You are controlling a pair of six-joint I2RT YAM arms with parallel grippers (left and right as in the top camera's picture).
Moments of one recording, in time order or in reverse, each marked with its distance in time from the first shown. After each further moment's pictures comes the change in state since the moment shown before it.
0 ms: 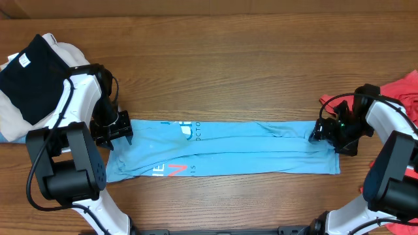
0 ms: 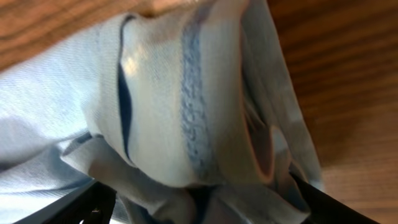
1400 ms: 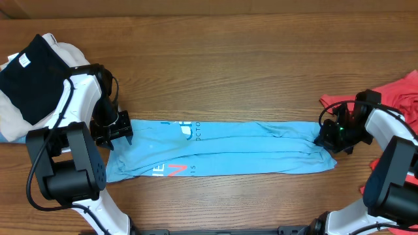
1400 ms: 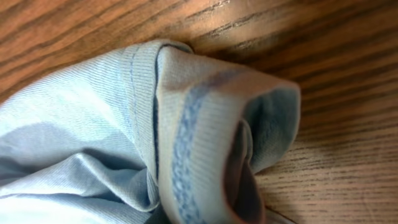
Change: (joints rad) left arm 0.000 0.000 -0.001 0.002 0.000 0.000; right arm -0.014 -0.037 -0.086 0.124 -0.114 0.017
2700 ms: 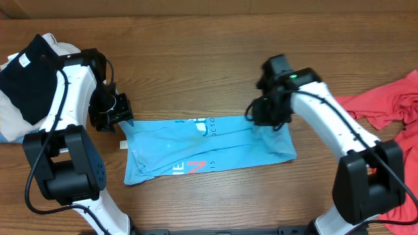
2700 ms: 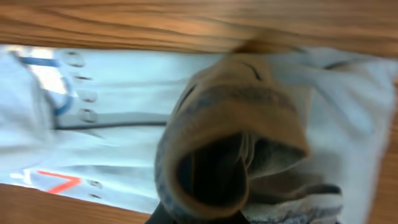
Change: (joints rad) left arm 0.000 0.000 0.145 0.003 0.095 0.000; right arm 0.713 0.011 0.351 -0.159 0.114 0.249
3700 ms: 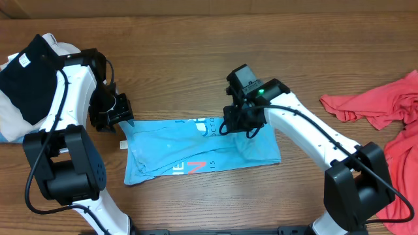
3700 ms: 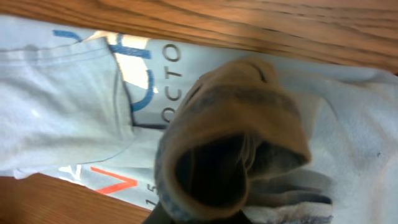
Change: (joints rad) left arm 0.000 0.000 0.000 -0.002 0.003 0.000; right arm 0.194 0.006 0.000 0.104 -0.007 0.104
